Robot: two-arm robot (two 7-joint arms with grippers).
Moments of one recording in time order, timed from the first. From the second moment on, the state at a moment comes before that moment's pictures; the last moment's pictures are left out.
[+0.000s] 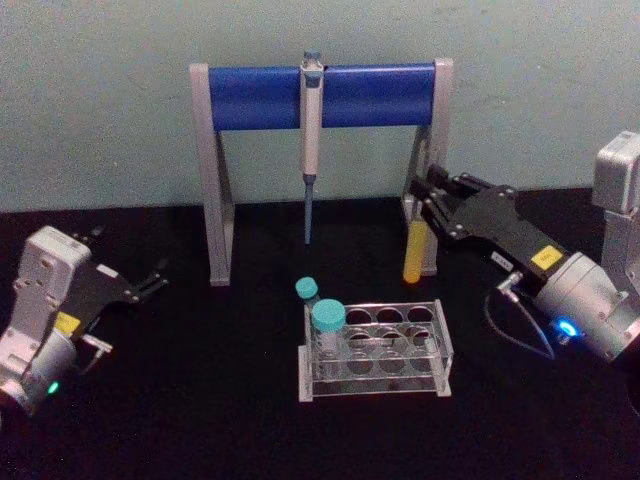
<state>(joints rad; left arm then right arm) -0.20 0.60 0.45 -1.41 -0.25 -0.12 0.03 0.19 0.43 -0.29 -1.61 0.46 -0.08 0.42</state>
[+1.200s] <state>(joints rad) -0.20 0.60 0.45 -1.41 -0.25 -0.12 0.03 0.21 0.41 -0.28 -1.53 0.45 -0.17 0.52</state>
